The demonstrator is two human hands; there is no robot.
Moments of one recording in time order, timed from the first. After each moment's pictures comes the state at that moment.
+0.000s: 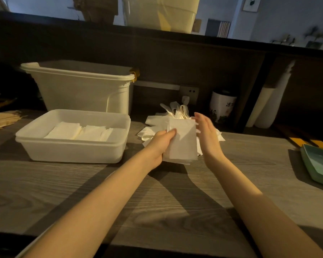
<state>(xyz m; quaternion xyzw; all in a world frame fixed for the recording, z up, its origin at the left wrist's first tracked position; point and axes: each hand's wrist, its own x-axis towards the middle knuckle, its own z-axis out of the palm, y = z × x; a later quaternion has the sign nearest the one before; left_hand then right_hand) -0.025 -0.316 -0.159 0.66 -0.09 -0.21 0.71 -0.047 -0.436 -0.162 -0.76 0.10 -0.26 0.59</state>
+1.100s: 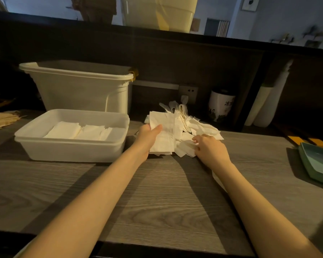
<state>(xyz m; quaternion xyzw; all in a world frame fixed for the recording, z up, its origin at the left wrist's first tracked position) -0.001 -0.303 -0.160 0.70 -0.02 -0.09 0.71 -0.047 -0.476 -0.183 -0.98 0.10 -0.14 0.04</state>
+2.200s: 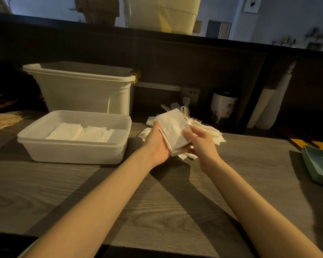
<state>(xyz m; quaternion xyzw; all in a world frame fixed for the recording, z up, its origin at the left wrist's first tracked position) -0.013 -0.311 -0.160 0.43 -0.06 -0.31 0.85 -0.061 -0.423 -0.161 -0.73 0.10 -0.20 0.65</state>
